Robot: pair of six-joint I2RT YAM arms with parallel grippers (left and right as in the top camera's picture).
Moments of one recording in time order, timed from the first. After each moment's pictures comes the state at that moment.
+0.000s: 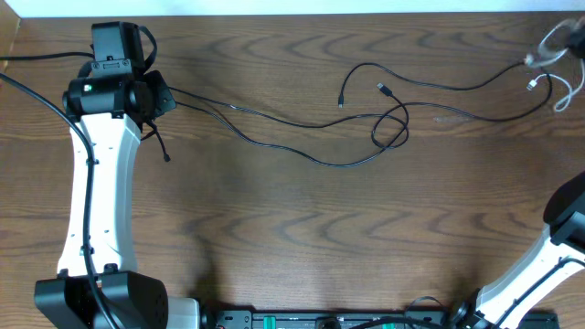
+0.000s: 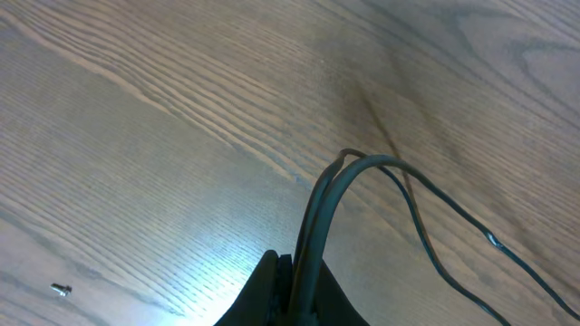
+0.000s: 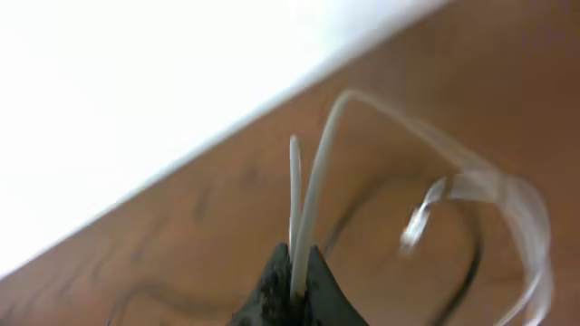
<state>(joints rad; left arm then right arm) 0.10 1.60 1.58 -1.02 -0.19 -0.33 -0.53 2.15 2.10 -0.70 -0.46 0.23</state>
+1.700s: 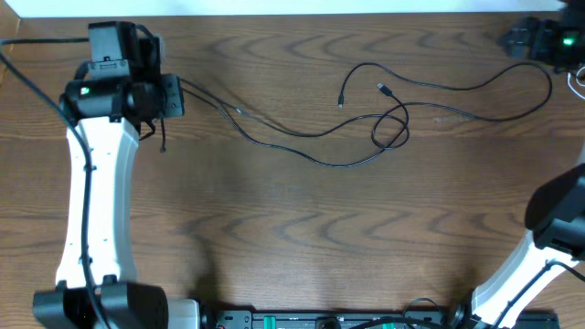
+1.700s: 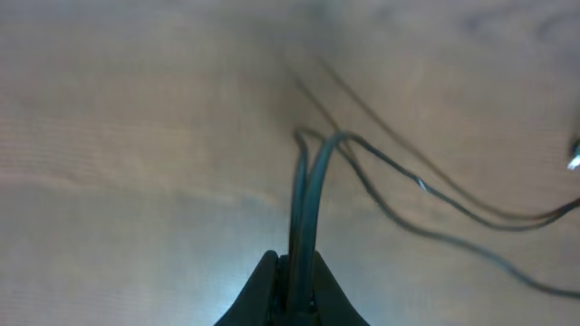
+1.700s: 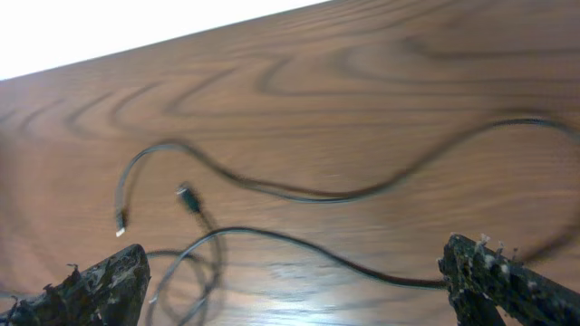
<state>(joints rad) 0.10 1.56 1.59 -1.00 0.04 0.01 -0.34 2.09 2.12 -1.04 -0.45 -0.09</state>
